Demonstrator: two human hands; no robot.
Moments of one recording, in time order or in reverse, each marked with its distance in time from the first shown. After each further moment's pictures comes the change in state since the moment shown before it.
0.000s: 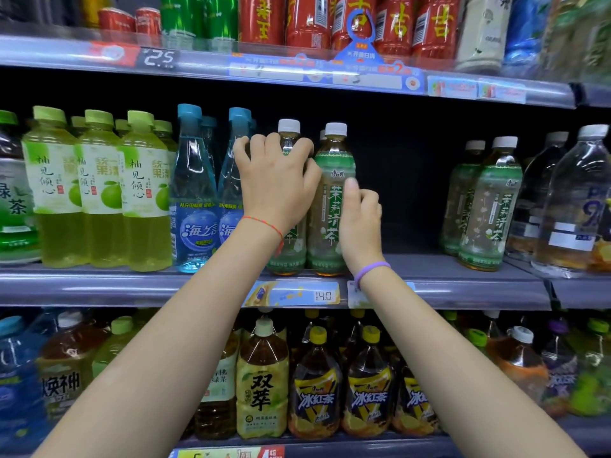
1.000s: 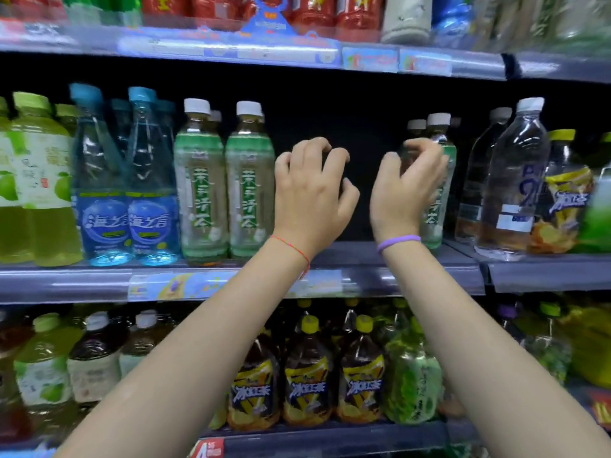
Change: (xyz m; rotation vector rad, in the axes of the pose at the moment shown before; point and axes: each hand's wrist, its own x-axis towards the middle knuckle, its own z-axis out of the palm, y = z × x) left_hand -0.033 0.152 0.005 -0.310 0.009 0.144; right_hand 0.048 0.011 -0.132 -0.040 0.536 -0.391
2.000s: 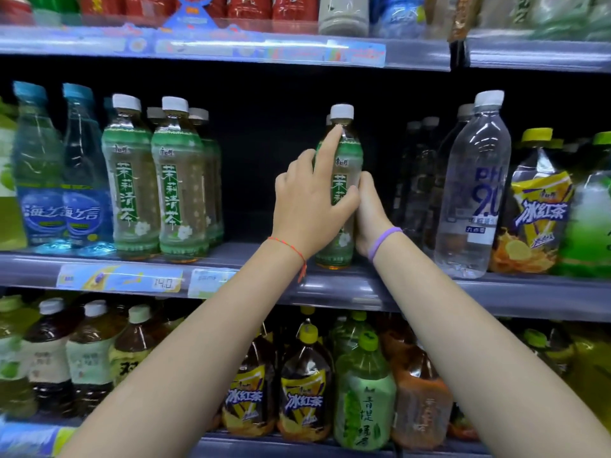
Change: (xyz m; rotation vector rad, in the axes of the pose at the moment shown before) left_hand 0.015 0.089 0.062 -0.100 -0.240 -0.263; right_hand 0.066 0.097 -0.023 0.612 -0.921 0.891
